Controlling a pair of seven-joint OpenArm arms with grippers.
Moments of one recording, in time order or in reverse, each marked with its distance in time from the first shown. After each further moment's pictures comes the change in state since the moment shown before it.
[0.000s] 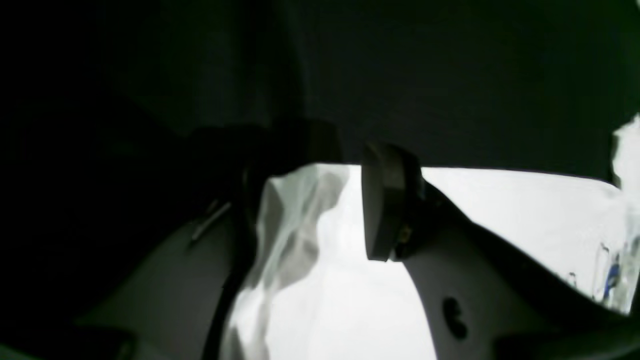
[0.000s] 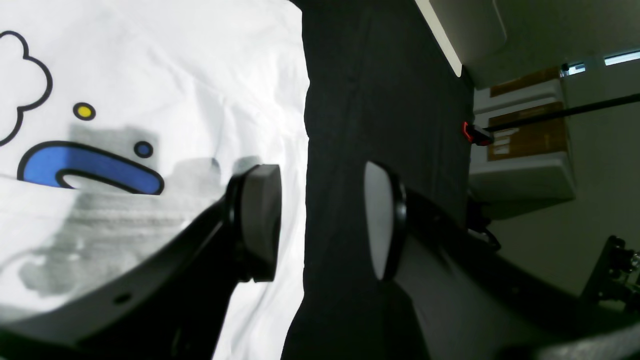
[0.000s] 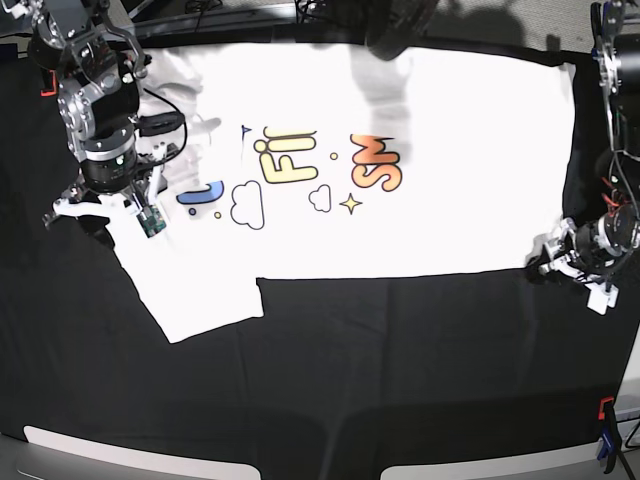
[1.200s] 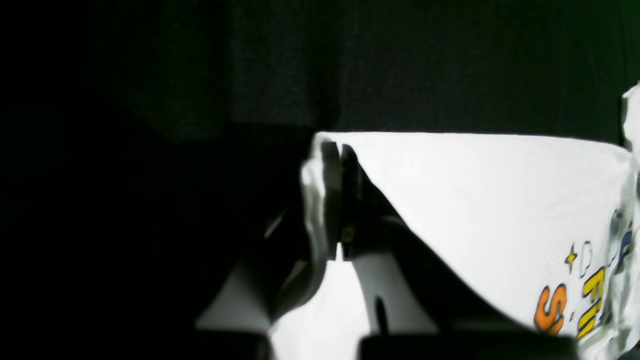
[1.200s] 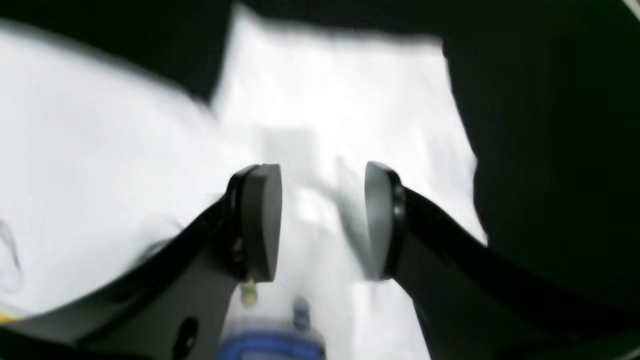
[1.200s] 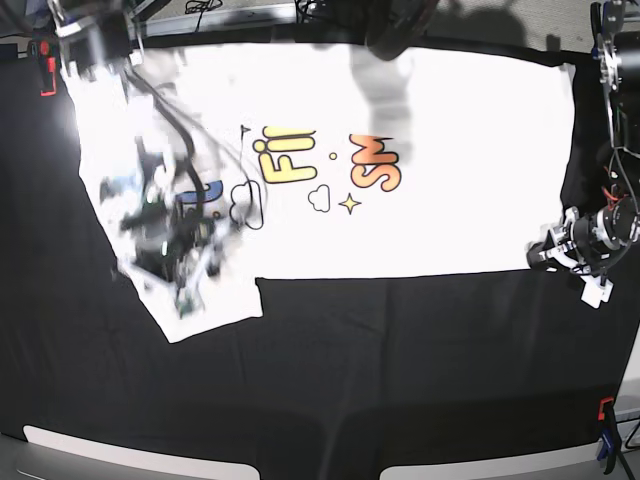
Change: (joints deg) left arm 0.4 -0.4 0.1 -0.3 1.0 -4.1 0.3; right arm 23.2 -18.9 6.8 -25.3 24.1 12.5 4.1
